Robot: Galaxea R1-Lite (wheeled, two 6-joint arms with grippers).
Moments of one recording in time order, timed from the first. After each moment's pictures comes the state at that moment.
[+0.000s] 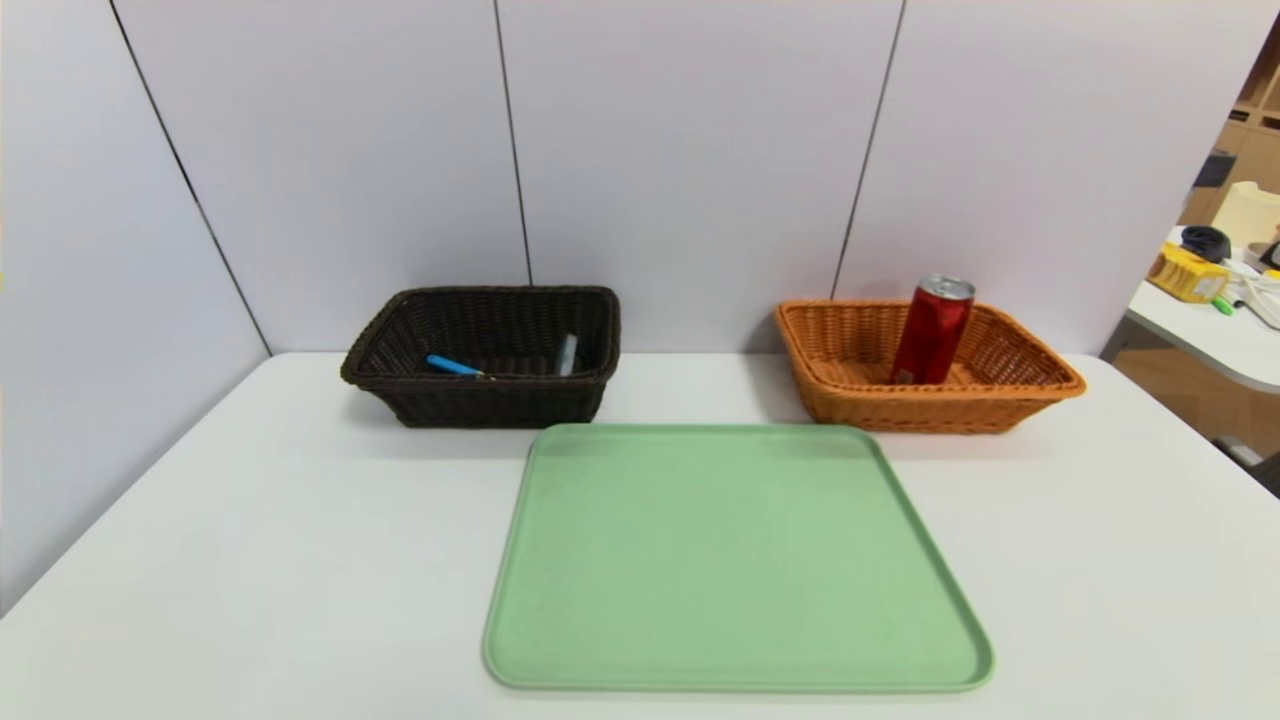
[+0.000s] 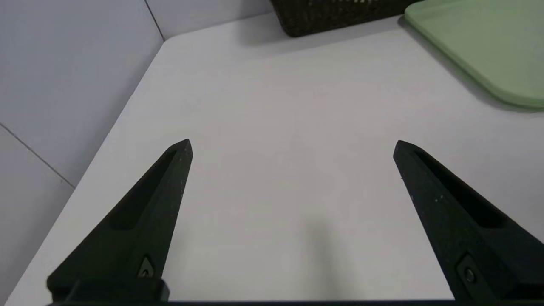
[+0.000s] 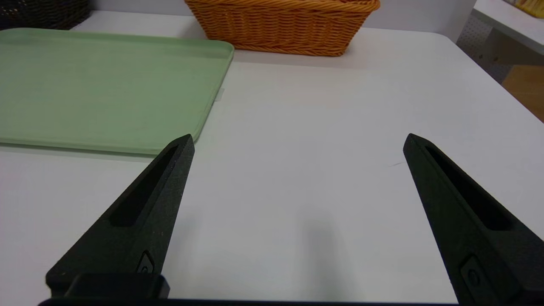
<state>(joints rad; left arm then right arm) 0.00 0.00 0.00 0.00 -0.04 0.18 0.00 0.00 0.00 0.00 0.03 -0.06</state>
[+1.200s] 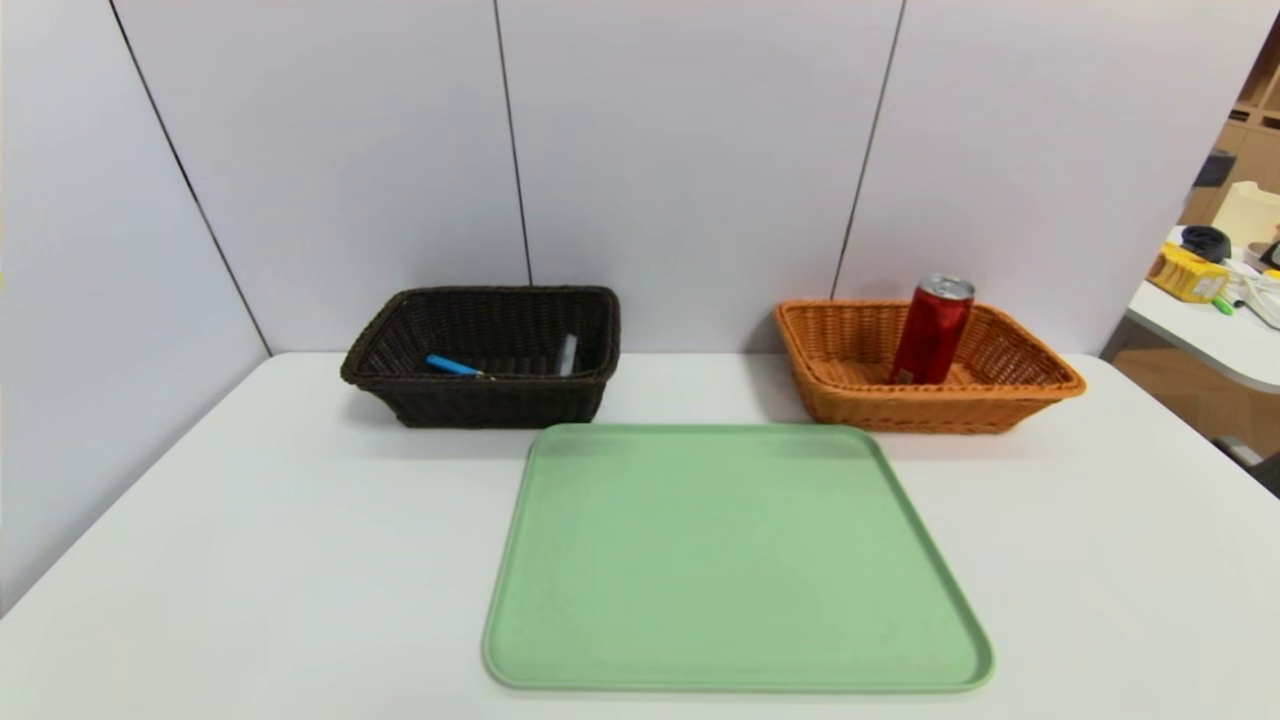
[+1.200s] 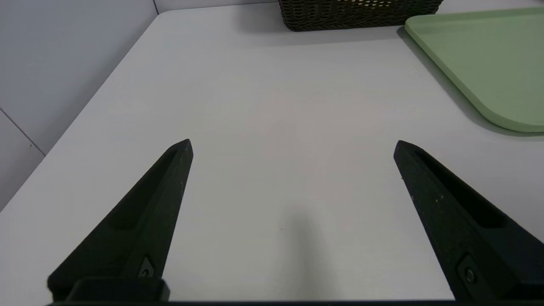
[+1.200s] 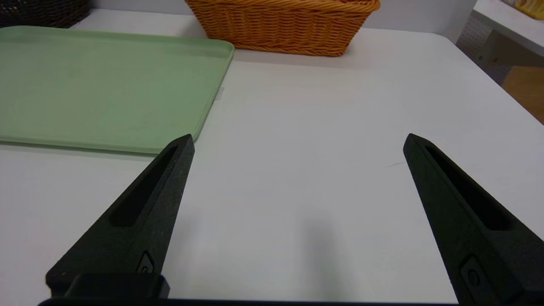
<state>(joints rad) 0.00 0.00 0.00 0.00 -0.02 0.04 0.00 0.00 0.00 0.00 0.04 -0.06</state>
